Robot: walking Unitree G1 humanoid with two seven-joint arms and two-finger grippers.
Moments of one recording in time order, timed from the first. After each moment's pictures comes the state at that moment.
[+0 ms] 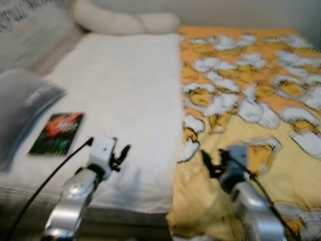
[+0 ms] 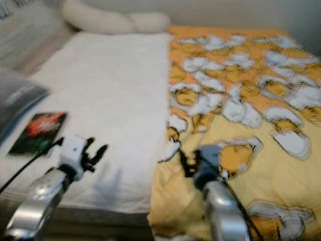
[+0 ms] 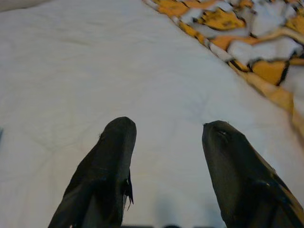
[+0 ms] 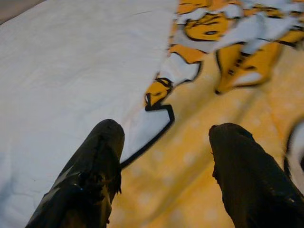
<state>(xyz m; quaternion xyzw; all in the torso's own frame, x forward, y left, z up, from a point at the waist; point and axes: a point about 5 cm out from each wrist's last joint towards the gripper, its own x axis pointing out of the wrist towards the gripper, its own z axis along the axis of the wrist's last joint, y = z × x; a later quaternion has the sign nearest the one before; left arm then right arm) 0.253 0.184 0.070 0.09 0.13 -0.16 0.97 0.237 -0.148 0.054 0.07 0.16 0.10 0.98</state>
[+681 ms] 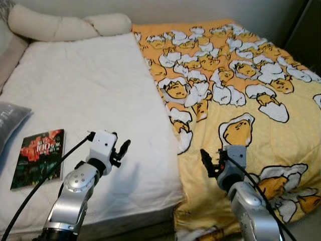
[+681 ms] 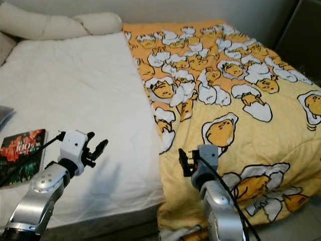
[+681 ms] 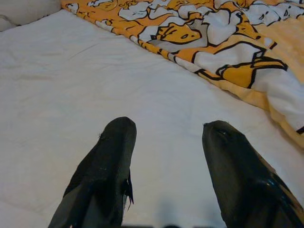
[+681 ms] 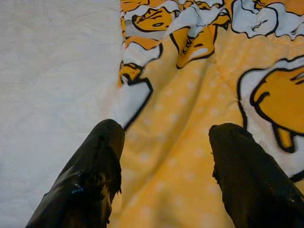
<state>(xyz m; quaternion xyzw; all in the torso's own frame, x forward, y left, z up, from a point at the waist) 0.267 0.175 0.081 0.11 0.10 -0.17 0.97 0.241 -0.154 0.051 0.05 0.16 0.07 0.98</state>
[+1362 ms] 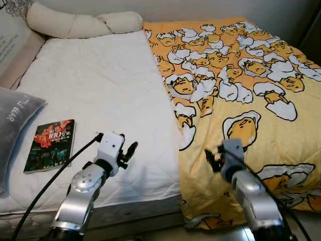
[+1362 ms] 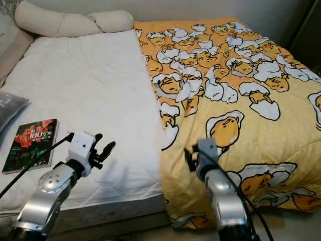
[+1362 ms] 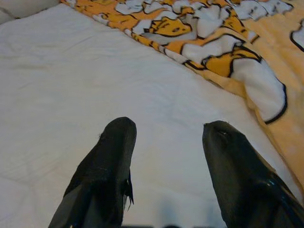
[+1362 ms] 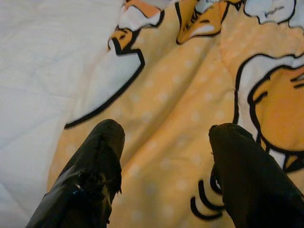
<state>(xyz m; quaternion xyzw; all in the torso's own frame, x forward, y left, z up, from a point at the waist) 0.268 0.160 0.076 0.10 0.10 -0.19 0.97 0.269 -0.169 0.043 -0.03 0.21 0.07 0.98</state>
